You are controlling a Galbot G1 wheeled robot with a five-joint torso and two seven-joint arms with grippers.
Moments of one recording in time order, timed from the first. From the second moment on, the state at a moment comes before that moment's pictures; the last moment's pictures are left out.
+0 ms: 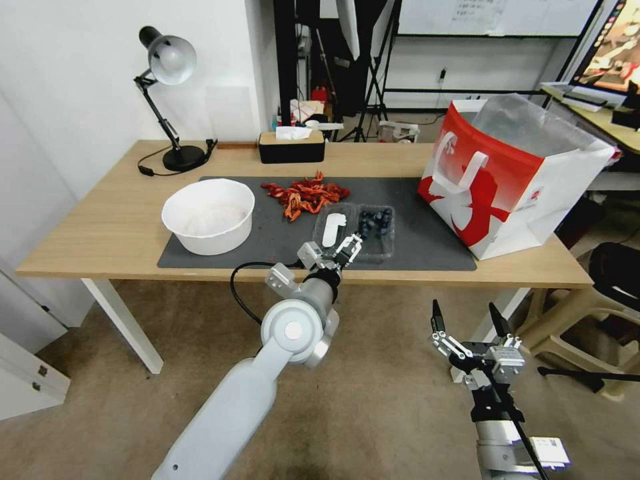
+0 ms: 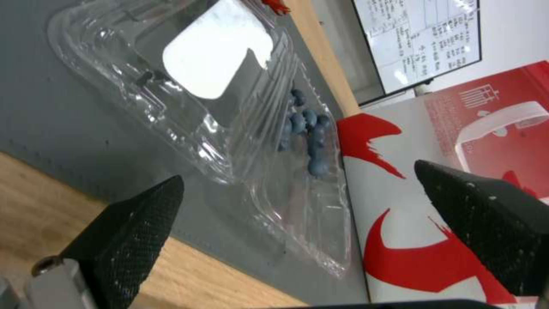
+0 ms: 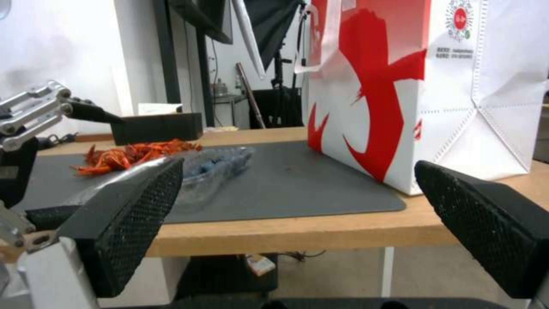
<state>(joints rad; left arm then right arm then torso) 0.89 -1.37 0.09 -1.87 -1.45 -0.01 -0.64 -1.82 1.40 0.55 2.14 0.18 0.37 0.07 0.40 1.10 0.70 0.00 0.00</state>
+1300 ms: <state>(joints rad) 0.86 -1.38 0.08 -1.80 -1.45 -0.07 -0.61 -1.81 1.40 0.55 2.13 0.19 0.38 0.07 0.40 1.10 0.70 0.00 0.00</state>
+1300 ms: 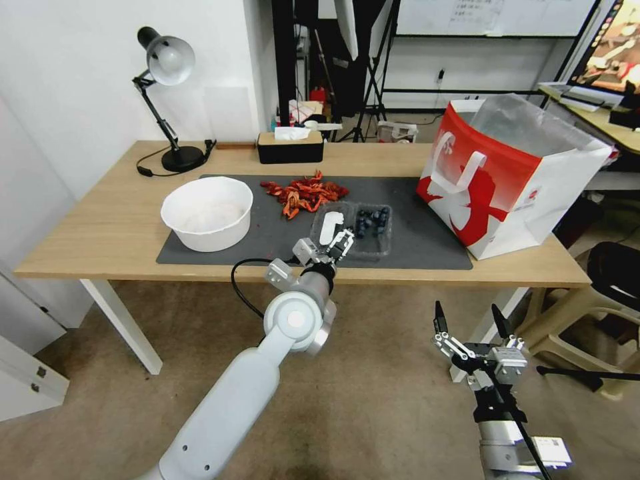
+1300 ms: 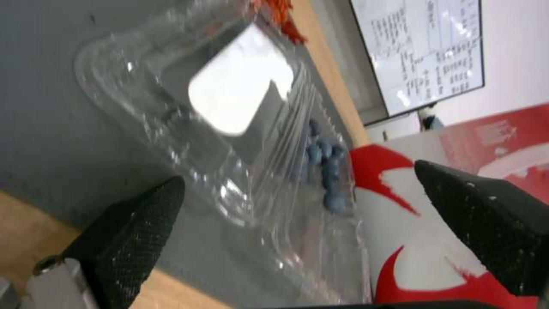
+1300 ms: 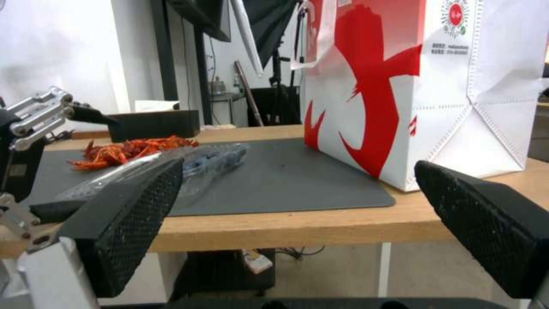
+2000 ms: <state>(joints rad) 0.88 -1.36 0.08 -1.83 -1.41 -0.11 -0.44 -1.82 1.40 0.54 2.13 0.18 0.38 0.07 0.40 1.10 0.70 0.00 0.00</state>
